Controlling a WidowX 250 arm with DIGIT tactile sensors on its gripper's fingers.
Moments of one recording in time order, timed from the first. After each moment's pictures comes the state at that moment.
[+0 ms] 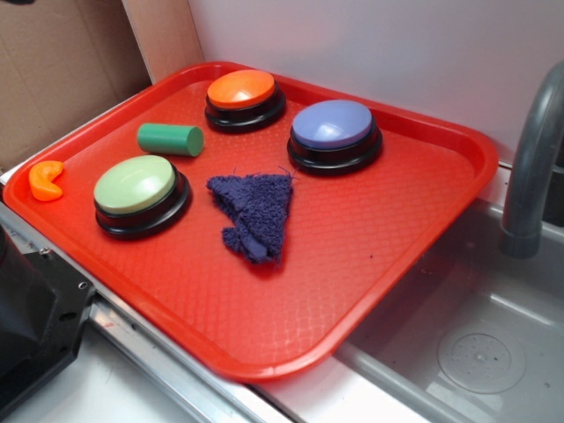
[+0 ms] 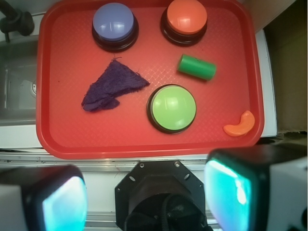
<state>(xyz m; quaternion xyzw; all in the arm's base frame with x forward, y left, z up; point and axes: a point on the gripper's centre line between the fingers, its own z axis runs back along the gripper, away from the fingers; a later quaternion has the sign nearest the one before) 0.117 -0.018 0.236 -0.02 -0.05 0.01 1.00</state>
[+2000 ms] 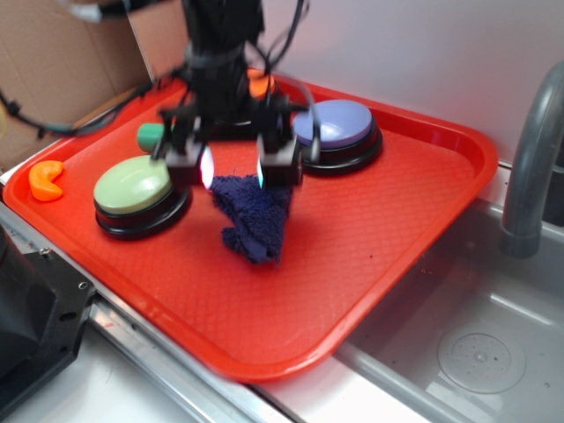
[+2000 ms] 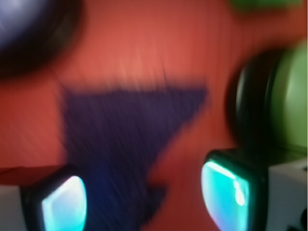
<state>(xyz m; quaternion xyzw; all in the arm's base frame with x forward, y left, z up) 0.201 -0.076 0.036 -0.01 0.00 0.33 0.95</state>
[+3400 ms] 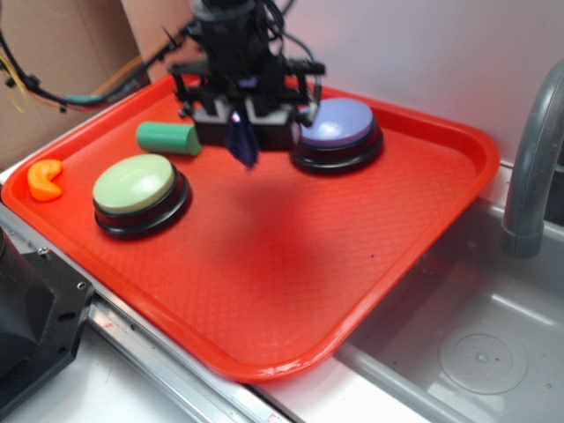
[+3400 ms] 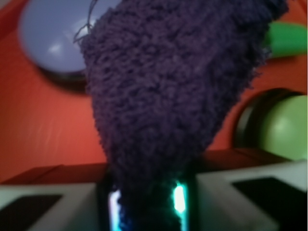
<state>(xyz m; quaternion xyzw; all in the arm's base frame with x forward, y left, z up) 0.217 -0.079 0.113 -0.01 -0.03 0.22 0.98</state>
